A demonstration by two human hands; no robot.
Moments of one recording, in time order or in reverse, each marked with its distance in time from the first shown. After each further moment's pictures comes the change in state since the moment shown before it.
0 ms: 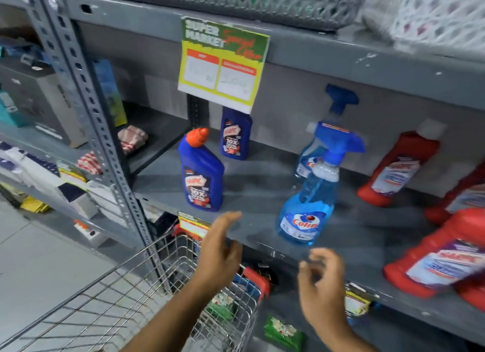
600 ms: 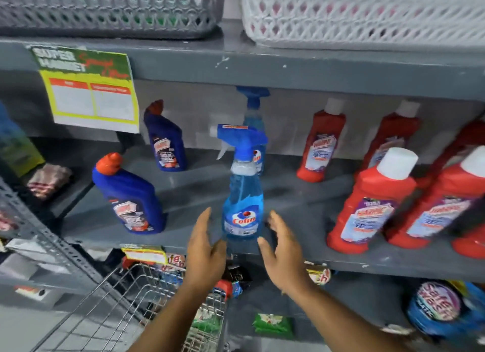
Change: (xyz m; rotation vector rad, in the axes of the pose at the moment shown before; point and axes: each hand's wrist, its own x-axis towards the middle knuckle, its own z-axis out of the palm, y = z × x) left_hand 0.018 0.005 0.073 -0.003 -0.123 -0.056; right_hand 0.032 0.016 -0.022 -0.120 -0.139 0.133
